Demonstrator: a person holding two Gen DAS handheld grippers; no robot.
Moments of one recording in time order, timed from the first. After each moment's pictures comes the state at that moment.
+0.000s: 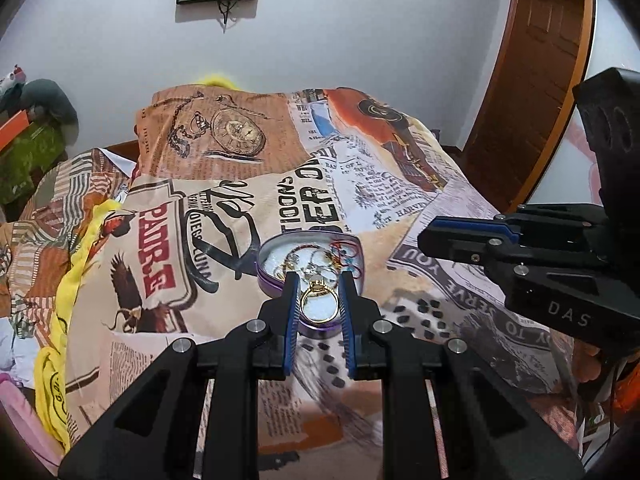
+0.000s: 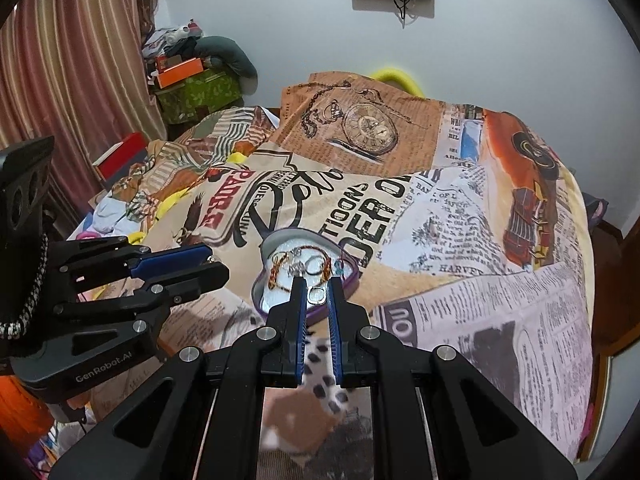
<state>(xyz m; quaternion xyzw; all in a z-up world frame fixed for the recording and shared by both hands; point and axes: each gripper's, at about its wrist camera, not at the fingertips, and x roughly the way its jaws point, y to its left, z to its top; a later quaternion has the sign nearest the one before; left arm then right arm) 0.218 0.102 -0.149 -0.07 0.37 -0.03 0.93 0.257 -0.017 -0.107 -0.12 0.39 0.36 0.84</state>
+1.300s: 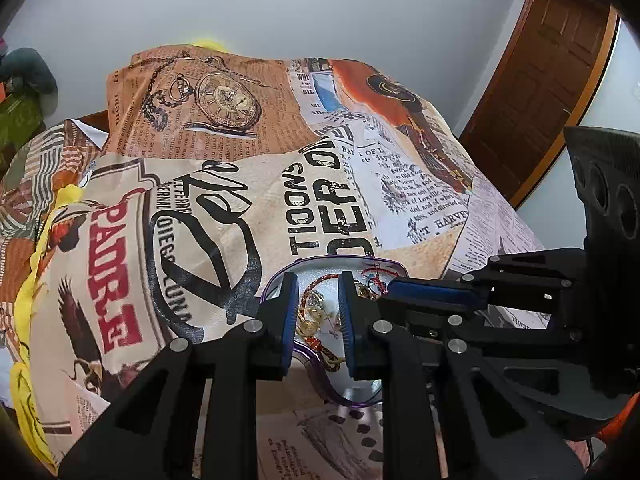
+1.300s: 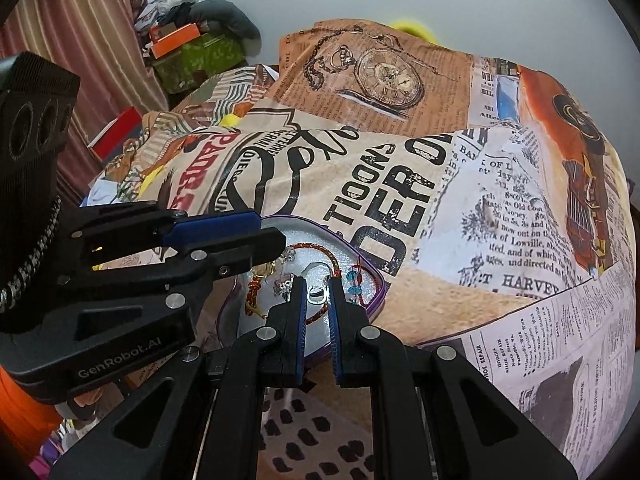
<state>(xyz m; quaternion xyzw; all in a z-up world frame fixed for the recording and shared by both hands) 0.296 0.130 -0.191 -0.10 0.42 -0.06 0.90 0.307 0.024 -0.163 -0.12 0.46 0.38 0.80</state>
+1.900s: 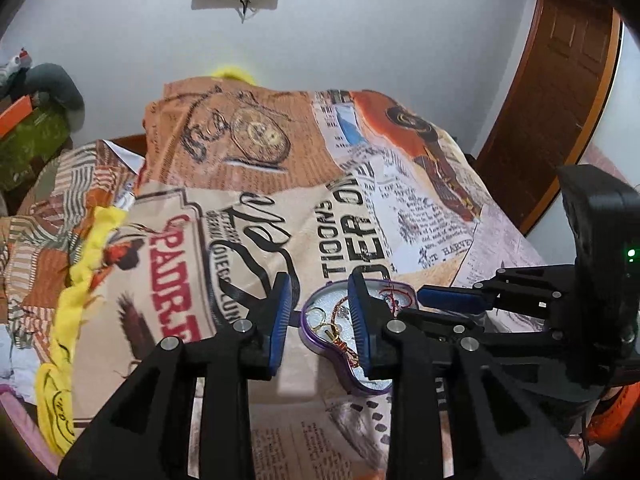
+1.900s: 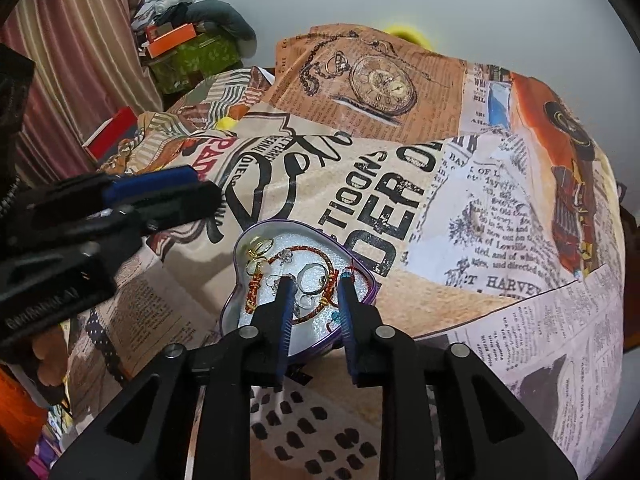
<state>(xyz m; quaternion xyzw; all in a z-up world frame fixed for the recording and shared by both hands) 0.268 0.145 -0.147 -0.09 0.38 -0.01 0.92 0.302 0.021 -0.150 -0.14 0.45 0.36 0.80</state>
